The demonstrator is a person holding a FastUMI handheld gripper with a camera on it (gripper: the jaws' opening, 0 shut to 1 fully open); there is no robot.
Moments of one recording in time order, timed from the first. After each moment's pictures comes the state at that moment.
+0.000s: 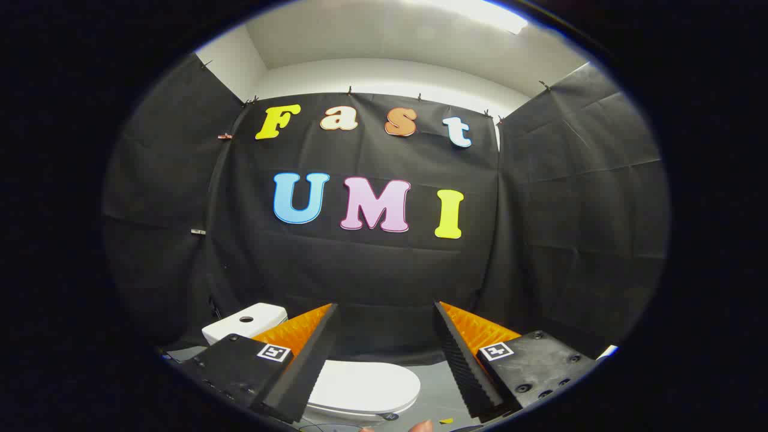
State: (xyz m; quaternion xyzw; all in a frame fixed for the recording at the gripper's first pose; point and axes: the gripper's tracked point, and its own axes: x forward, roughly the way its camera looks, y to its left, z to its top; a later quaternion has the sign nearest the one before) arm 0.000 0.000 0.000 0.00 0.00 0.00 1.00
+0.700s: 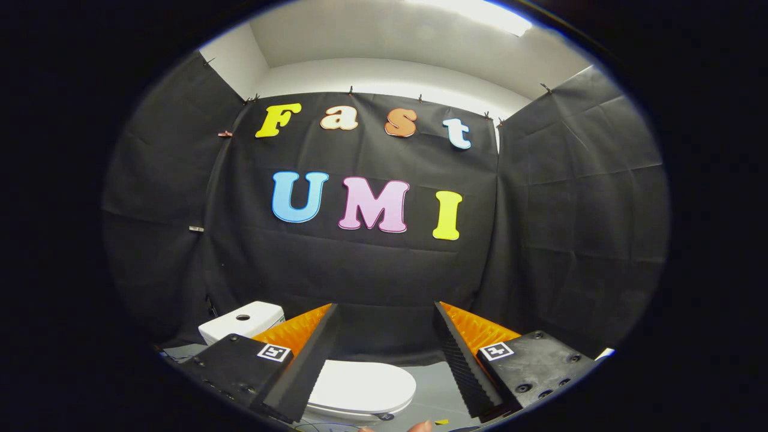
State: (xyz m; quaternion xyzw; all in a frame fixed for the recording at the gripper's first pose) arm -0.001 -0.002 0.001 -0.01 0.00 0.00 1.00
